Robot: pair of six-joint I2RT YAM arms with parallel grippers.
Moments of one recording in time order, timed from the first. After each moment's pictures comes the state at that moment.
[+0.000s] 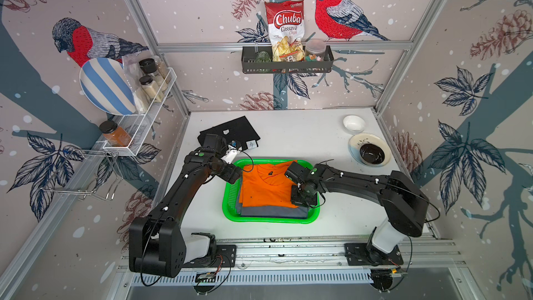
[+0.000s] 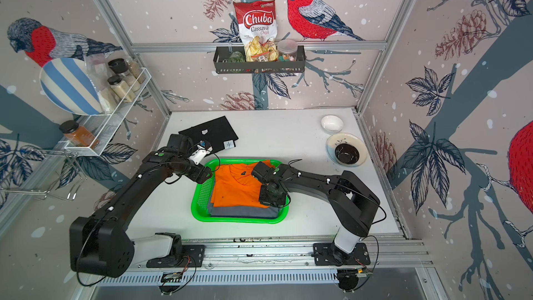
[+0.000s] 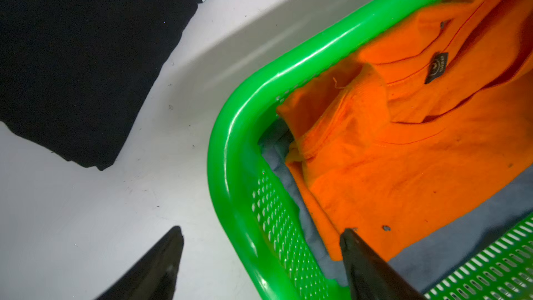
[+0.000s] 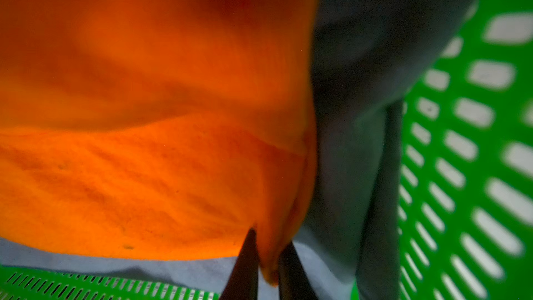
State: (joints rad) left arm -0.13 1.28 0.97 -0.84 0.22 0.40; right arm 0.99 1.67 1.07 -0.79 -0.13 1.02
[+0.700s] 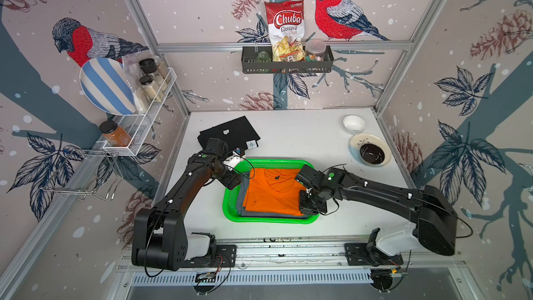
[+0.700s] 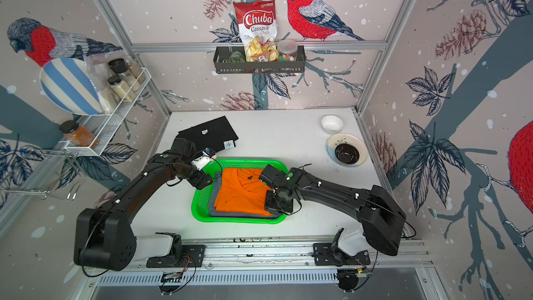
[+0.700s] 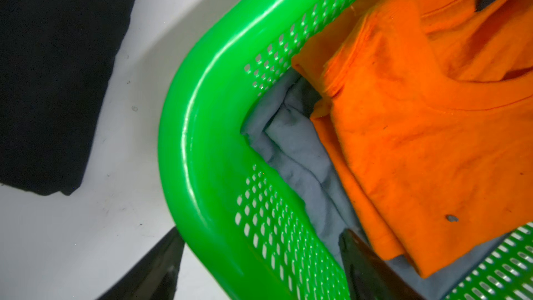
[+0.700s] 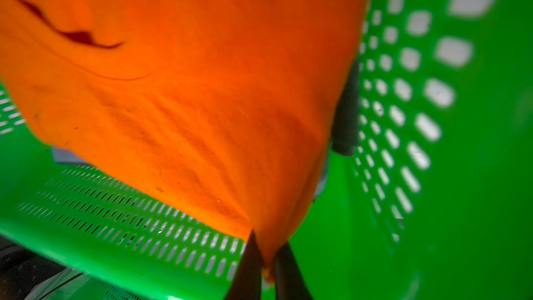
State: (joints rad) left arm -0.13 1.33 0.92 -0.81 0.25 0.58; right arm 1.01 1.45 0.98 -0.91 -0.24 1.08
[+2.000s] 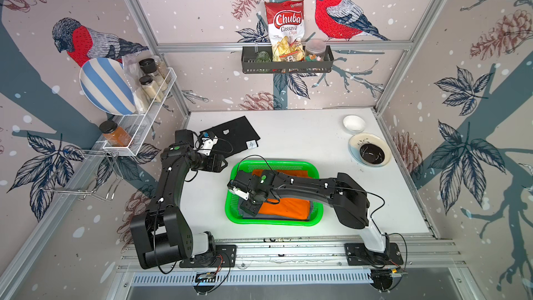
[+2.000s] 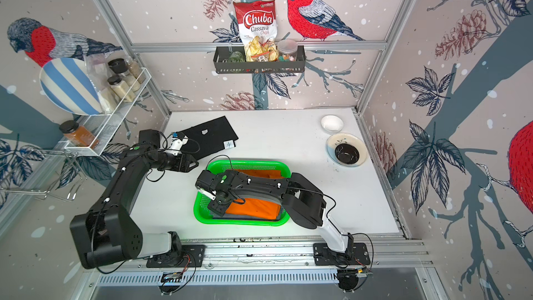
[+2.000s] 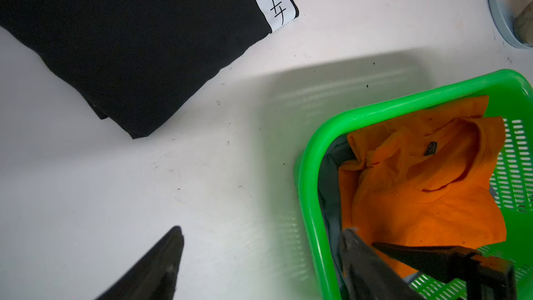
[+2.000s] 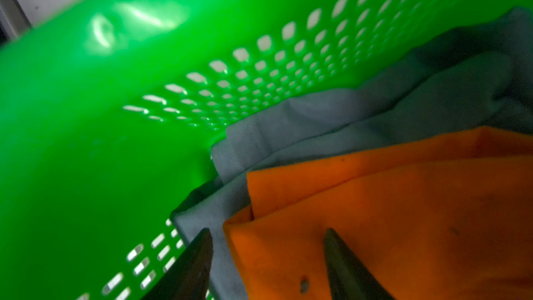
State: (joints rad) left arm 0.21 1.35 1.08 -0.91 0.49 0.34; right arm 1.29 2.16 1.74 -0.83 -0.04 0.05
